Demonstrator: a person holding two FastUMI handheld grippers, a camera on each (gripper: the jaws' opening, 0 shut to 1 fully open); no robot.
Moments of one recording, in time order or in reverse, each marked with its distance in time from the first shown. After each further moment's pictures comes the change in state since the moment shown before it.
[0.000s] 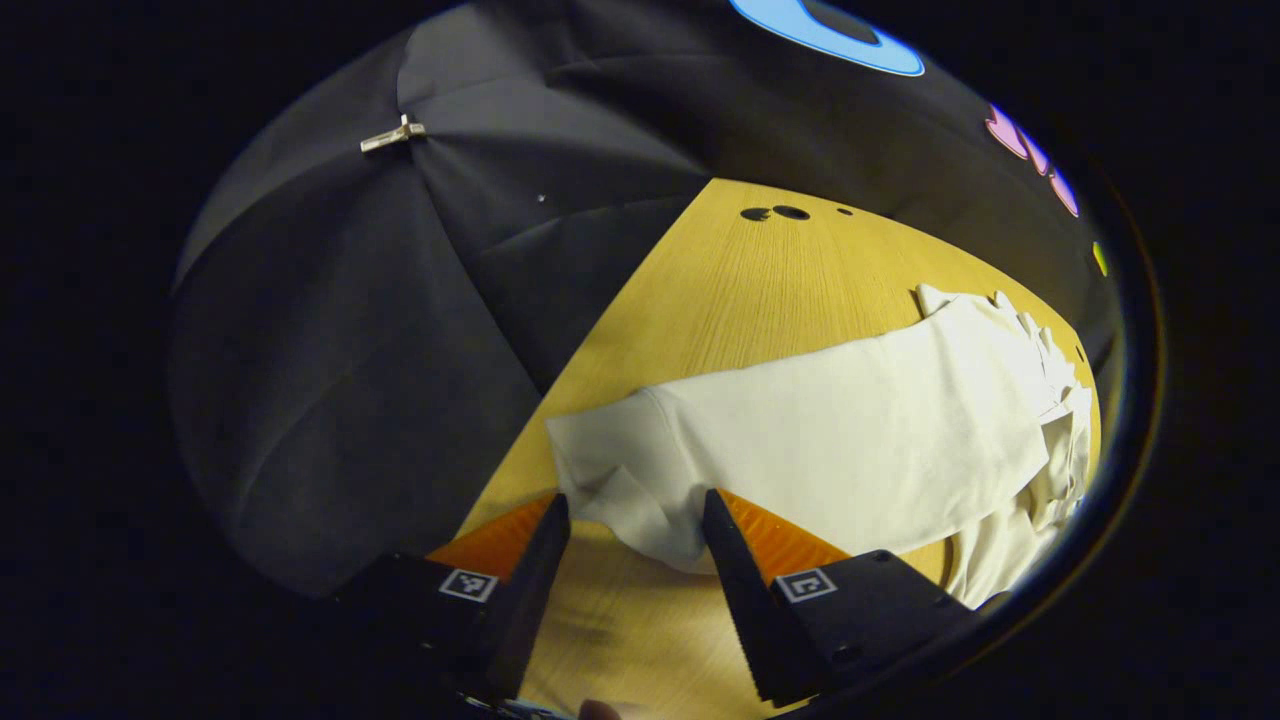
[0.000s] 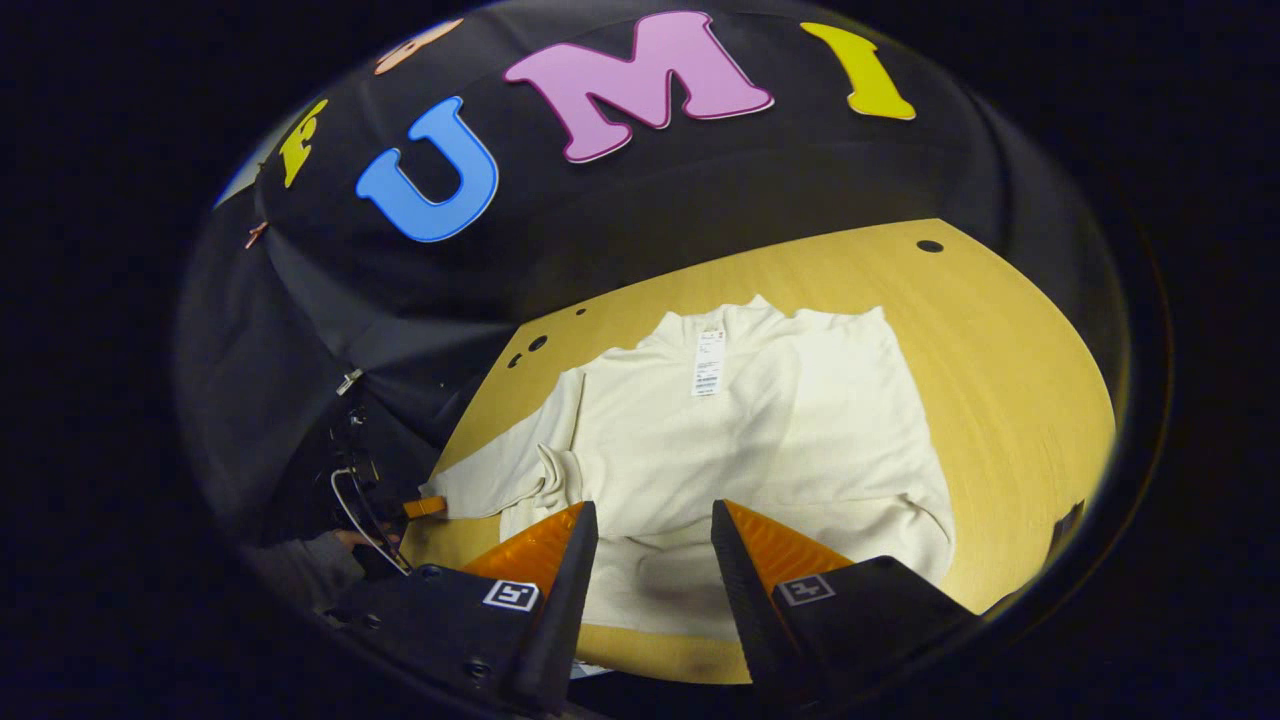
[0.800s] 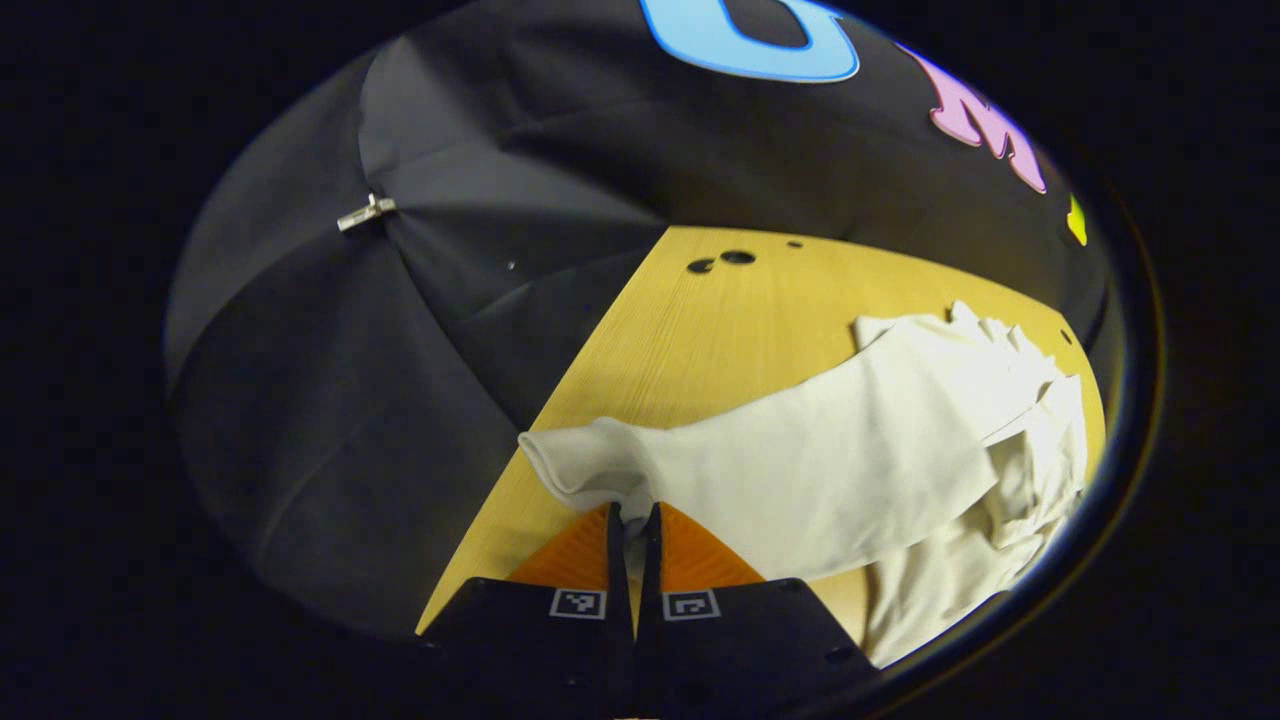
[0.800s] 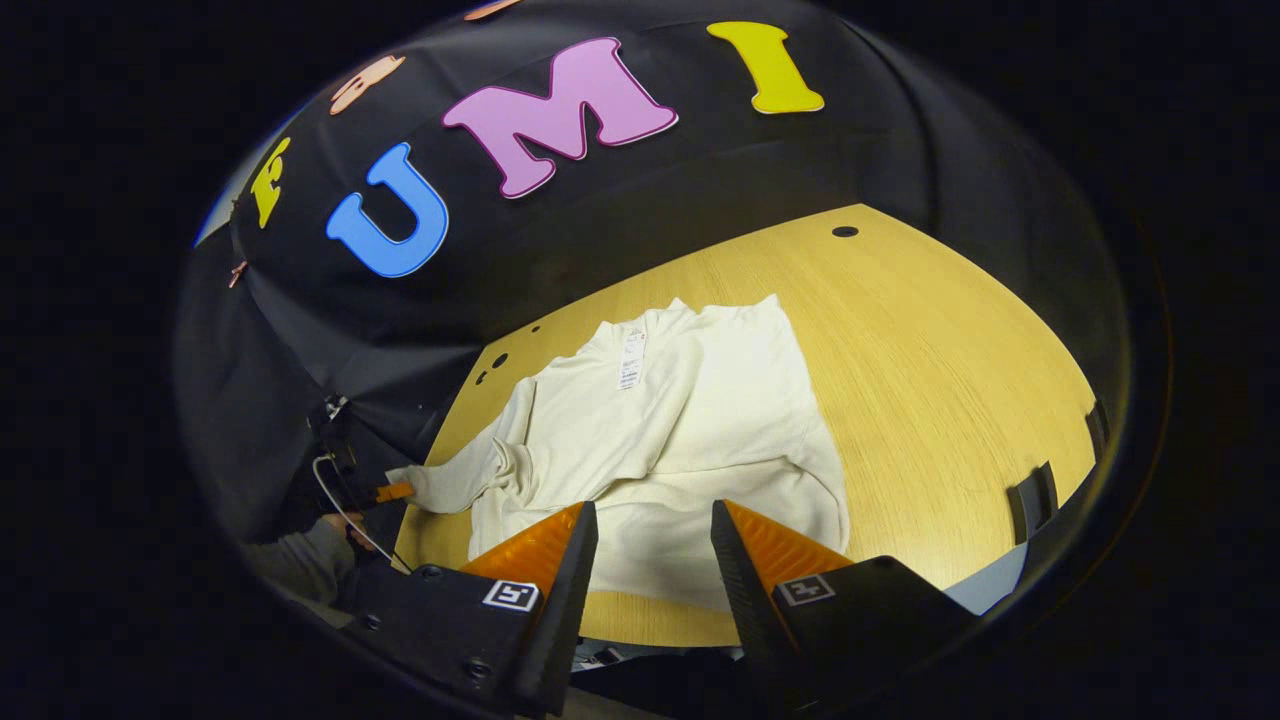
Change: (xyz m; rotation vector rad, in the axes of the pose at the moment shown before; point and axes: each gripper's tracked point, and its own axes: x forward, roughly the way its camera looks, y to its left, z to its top) left arm -0.064 -0.065 0.055 0.115 -0.182 -0.004; right arm -0.065 -0.074 -0.012 0.085 -0.020 -0.056
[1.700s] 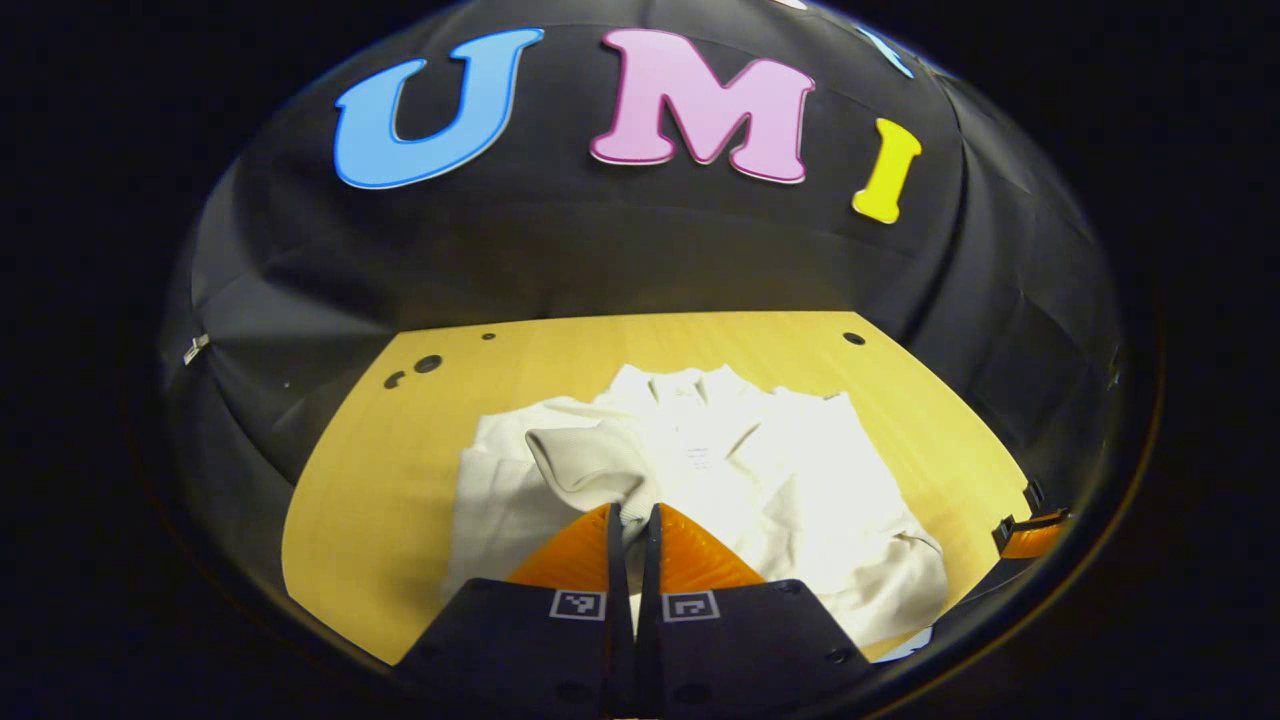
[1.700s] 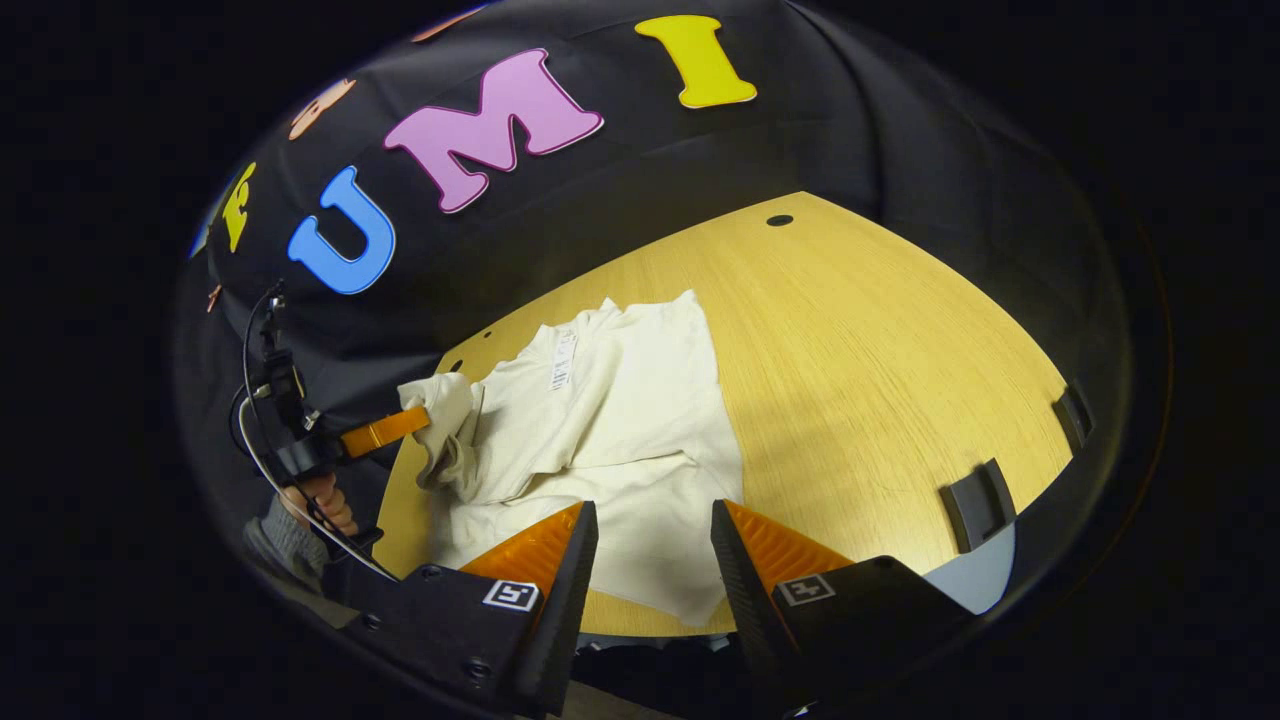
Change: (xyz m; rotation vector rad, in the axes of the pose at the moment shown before) left arm -0.104 -0.335 0.018 0.211 -0.103 -0.478; right arm -0.021 -0.083 0.000 0.059 0.011 -0.085
